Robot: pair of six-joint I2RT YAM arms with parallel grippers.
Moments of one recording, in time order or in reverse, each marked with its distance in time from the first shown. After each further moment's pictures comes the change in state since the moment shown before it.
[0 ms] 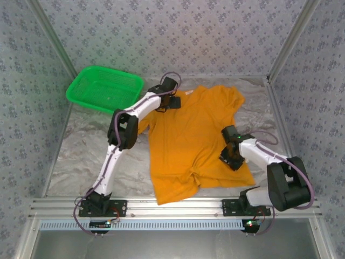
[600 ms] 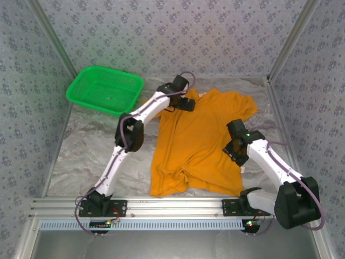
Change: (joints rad) left arm -0.058 -0.062 0.074 -0.138 0.092 0.212; right arm -0.059 -0.169 0.157 -0.171 0.082 -0.035
